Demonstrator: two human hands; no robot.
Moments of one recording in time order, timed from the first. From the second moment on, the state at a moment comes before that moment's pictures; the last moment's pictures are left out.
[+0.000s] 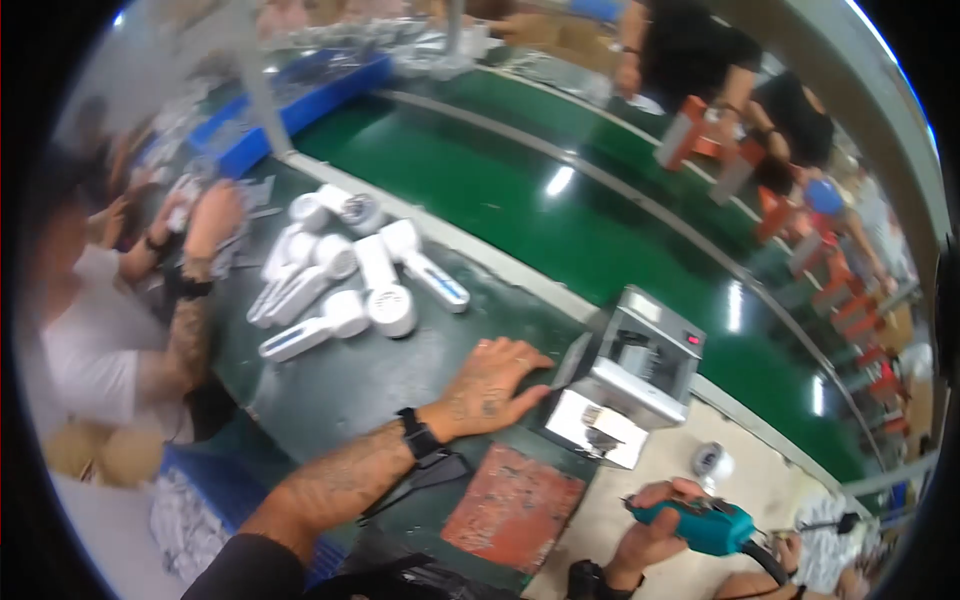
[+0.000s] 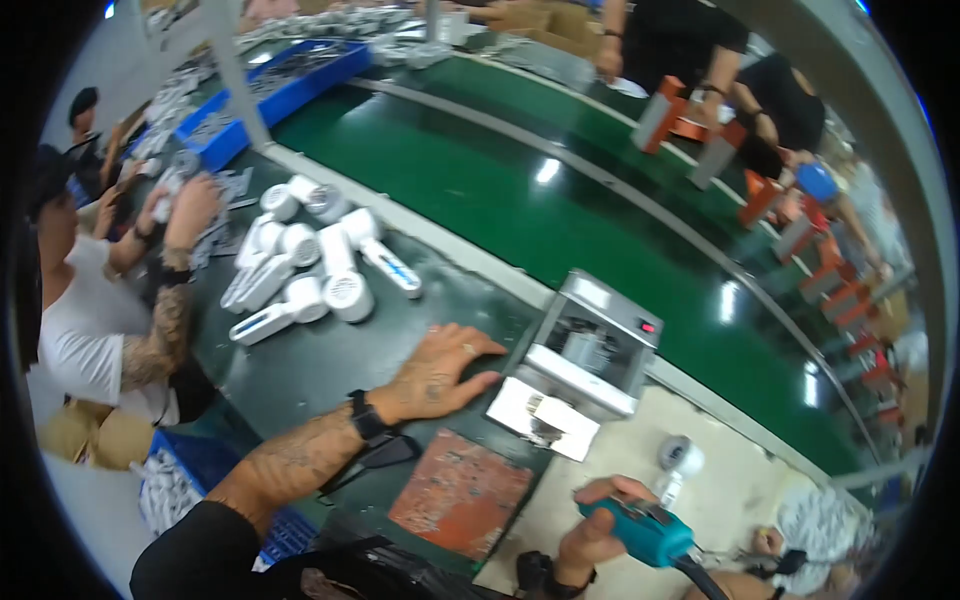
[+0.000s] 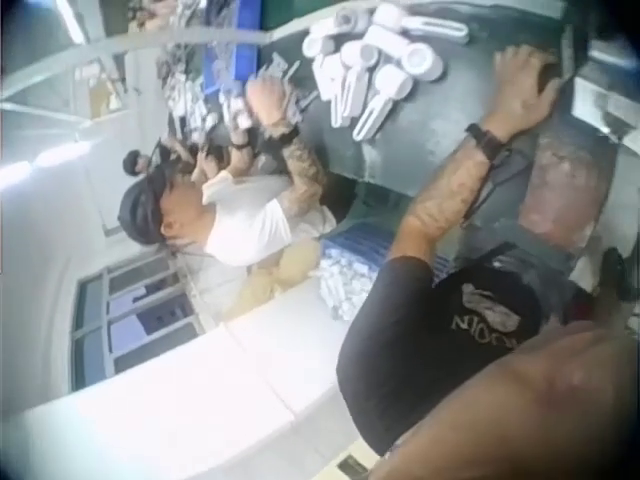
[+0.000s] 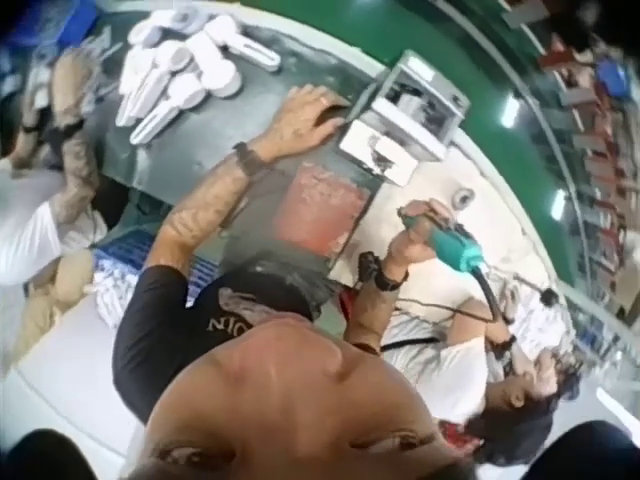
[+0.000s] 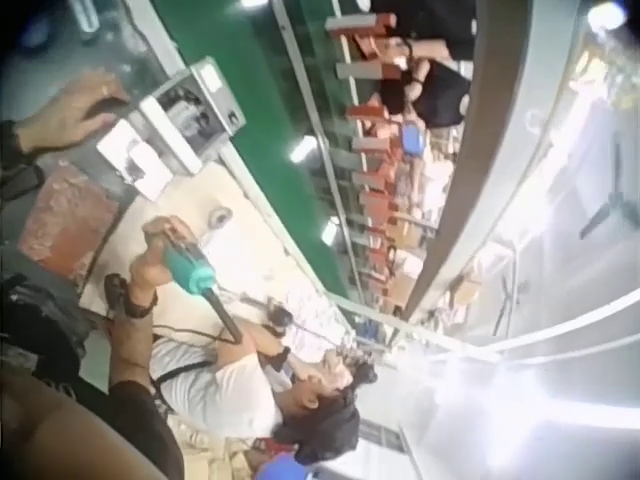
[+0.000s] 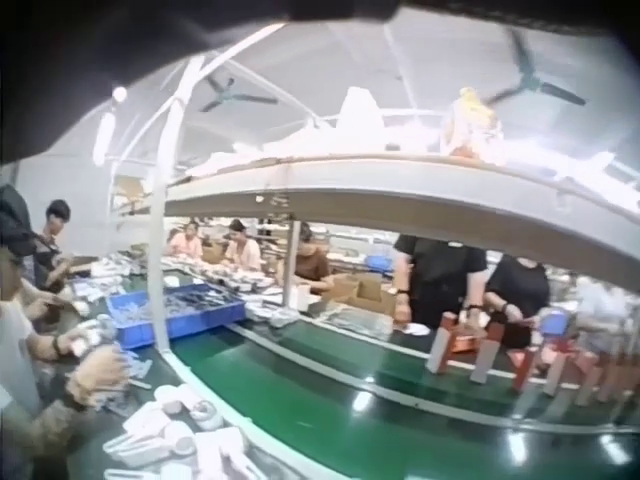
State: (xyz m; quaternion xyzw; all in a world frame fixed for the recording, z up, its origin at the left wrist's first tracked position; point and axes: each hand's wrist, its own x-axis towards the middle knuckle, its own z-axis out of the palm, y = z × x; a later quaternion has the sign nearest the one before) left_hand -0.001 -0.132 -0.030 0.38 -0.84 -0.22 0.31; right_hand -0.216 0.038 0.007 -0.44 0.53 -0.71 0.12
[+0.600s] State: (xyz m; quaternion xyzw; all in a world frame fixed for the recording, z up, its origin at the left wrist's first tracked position) left_hand -0.008 -0.124 -0.024 0.36 -0.85 -0.23 0.32; right_hand -0.214 0.041 0.010 -0.45 0.50 -0.72 0.18
